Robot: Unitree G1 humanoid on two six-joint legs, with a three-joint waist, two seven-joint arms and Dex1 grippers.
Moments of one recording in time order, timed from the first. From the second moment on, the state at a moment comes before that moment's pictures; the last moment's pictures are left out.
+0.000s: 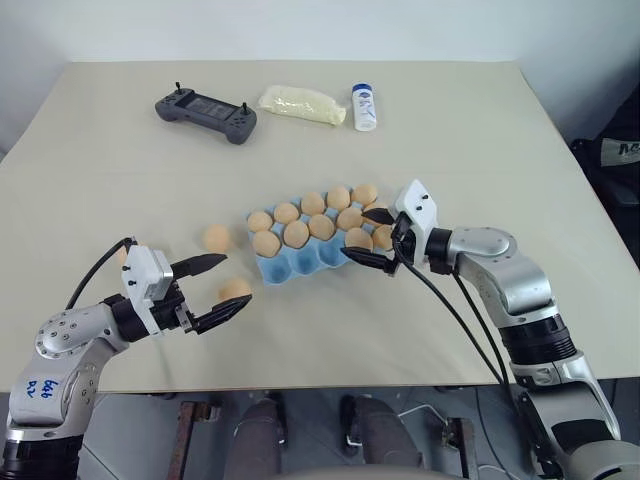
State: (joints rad) left arm 0.02 0.68 0.27 -0.32 -0.56 0.34 -0.88; right arm -0.61 -0.49 0.16 0.00 0.31 0.52 0.86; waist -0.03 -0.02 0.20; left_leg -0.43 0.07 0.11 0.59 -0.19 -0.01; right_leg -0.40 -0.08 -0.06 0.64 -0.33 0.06
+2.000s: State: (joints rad) left arm 0.23 0.43 0.20 -0.54 -0.35 0.48 -0.35; right arm -0.63 -0.61 0.11 0.14 0.43 0.35 1.44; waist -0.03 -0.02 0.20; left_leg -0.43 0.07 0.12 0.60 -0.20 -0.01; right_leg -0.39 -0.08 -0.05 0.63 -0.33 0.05
